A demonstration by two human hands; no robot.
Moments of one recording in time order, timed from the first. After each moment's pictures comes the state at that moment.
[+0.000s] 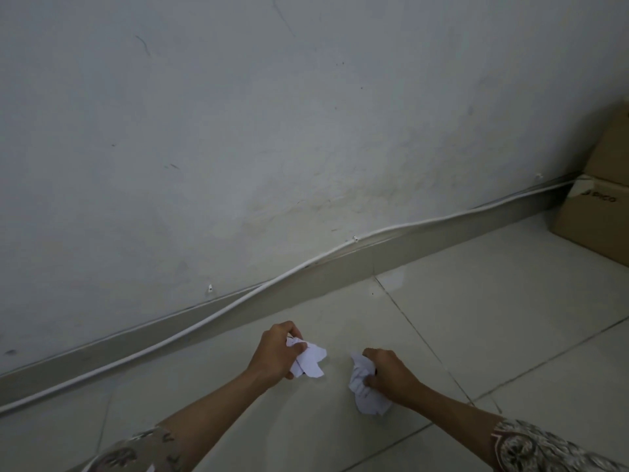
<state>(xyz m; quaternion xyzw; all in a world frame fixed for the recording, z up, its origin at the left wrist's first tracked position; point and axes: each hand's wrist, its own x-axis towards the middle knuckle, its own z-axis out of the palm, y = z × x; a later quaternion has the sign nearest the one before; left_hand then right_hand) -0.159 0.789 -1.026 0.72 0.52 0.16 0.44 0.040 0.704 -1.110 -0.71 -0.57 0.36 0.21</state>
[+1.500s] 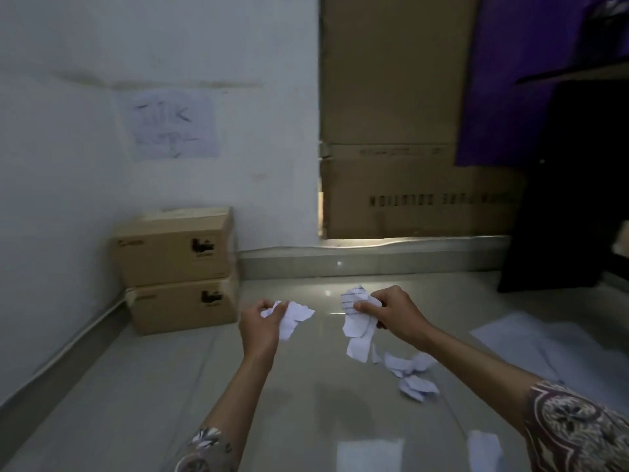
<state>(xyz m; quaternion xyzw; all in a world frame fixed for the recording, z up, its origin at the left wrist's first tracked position) 0.227 0.448 -0.878 0.73 0.08 0.17 0.66 0.217 0.226 -0.854 -0.86 -0.09 -0.07 0.50</state>
